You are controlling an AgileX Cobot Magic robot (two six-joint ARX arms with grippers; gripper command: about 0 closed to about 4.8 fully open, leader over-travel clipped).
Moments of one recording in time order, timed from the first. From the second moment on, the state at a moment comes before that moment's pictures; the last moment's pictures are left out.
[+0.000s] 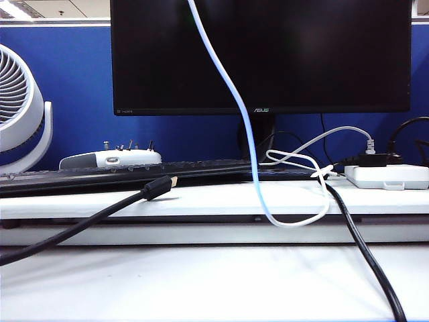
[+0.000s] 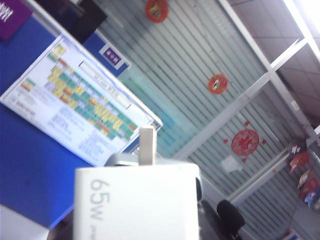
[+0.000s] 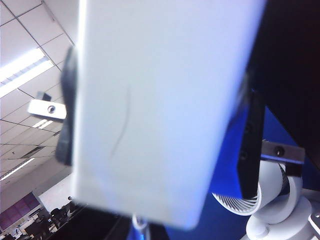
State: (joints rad) left arm -0.64 1.97 2.13 0.24 1.03 -1.08; right arm 0.28 1.17 0.96 0.77 -0.74 1.04
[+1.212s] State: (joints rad) left arm -0.61 1.97 2.13 0.20 1.09 -1.04; right arm 0.27 1.17 0.96 0.69 -0.72 1.01
